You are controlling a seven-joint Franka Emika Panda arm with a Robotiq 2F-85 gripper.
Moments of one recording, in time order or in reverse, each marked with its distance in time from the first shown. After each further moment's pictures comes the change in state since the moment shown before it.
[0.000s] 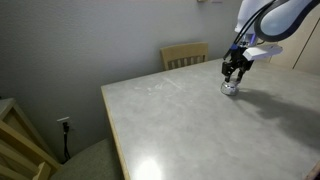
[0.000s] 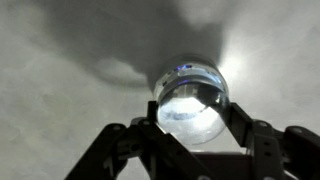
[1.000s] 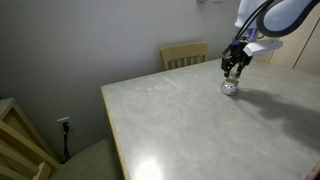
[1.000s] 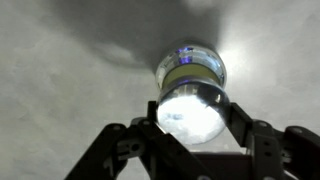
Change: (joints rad) arm 0.023 -0.030 -0.022 0.003 -0.052 -0.001 0.015
